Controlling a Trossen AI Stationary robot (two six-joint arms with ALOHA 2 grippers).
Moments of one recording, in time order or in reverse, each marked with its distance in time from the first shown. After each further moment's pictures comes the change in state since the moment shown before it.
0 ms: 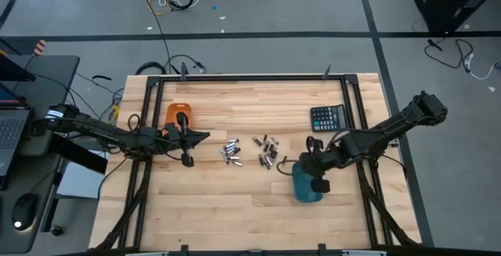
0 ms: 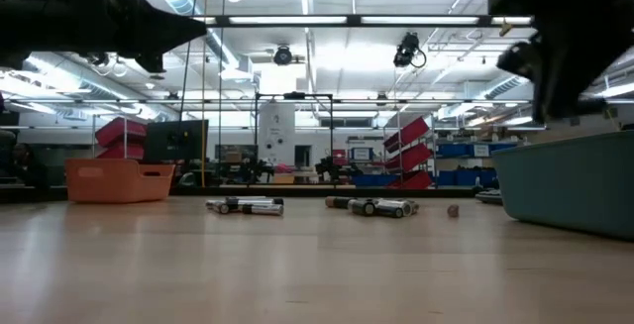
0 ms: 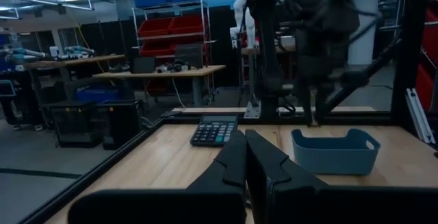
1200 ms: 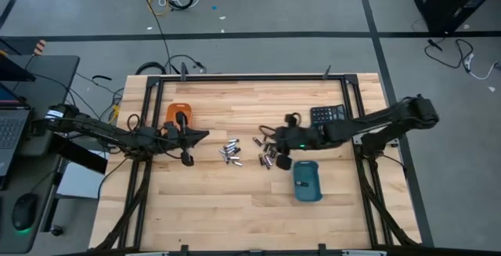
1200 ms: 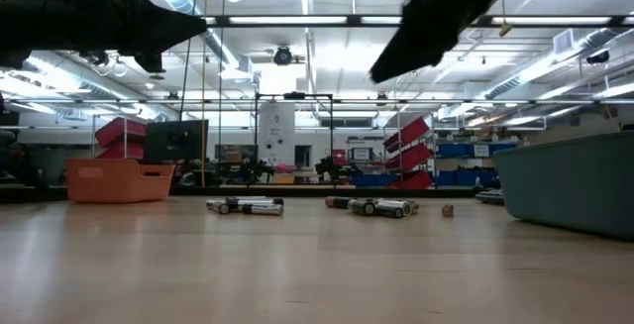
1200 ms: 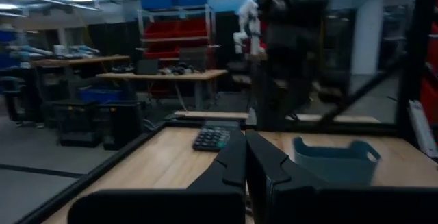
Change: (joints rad) left arm 0.000 0.000 0.000 0.030 -0.036 -0.020; right arm -0.274 0.175 0.128 0.465 0.214 -0.250
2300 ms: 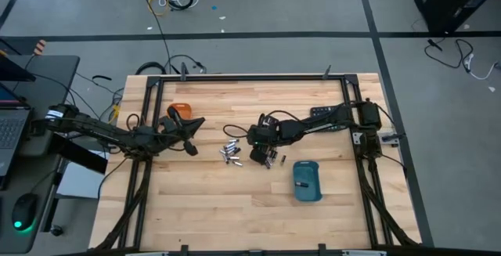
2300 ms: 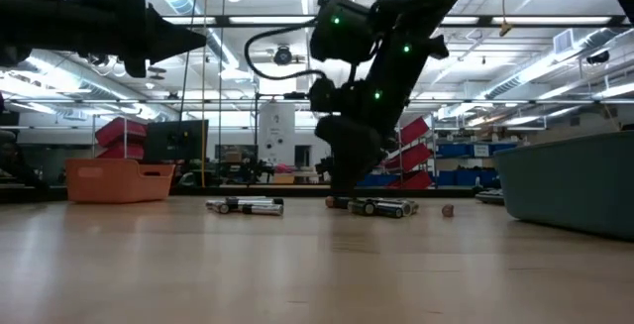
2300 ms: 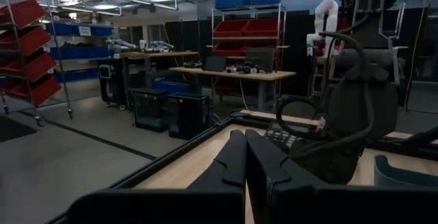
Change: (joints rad) left arm 0.000 -0.003 0.000 0.011 -0.270 0.003; right arm -0.147 0.536 0.307 -0.178 -0.032 0.120
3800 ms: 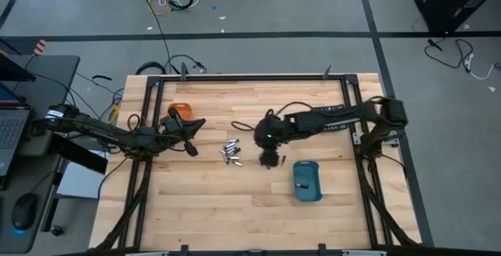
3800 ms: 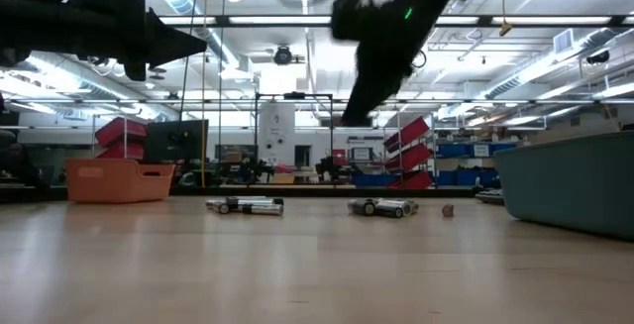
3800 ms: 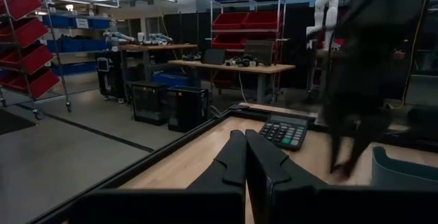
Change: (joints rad) left arm 0.000 0.001 0.000 -0.036 0.002 -0.028; right arm 0.033 -0.280 -0.002 -0.151 -0.250 -0.176
